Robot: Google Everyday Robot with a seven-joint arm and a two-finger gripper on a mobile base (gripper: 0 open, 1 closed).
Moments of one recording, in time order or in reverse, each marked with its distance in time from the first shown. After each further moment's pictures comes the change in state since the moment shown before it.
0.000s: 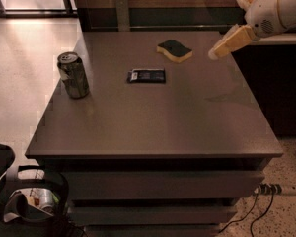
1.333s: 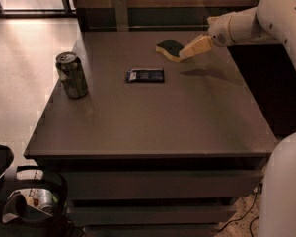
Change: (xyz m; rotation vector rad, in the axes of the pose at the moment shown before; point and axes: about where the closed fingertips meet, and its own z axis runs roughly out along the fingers) arm 0.026 -0.044 0.150 -0.018 -0.099 0.173
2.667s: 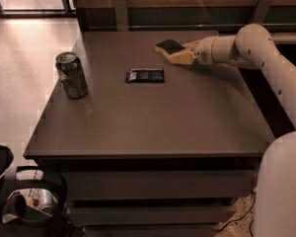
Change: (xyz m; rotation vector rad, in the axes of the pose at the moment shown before) arm 0.038 0.017 0.069 -0.030 -0.098 0.170
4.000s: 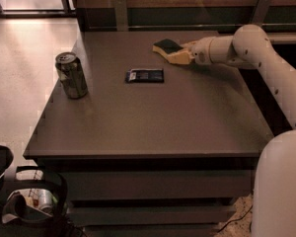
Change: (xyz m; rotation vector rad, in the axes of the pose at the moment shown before) arm 0.000 0.005 0.007 -0.012 0.002 0.001
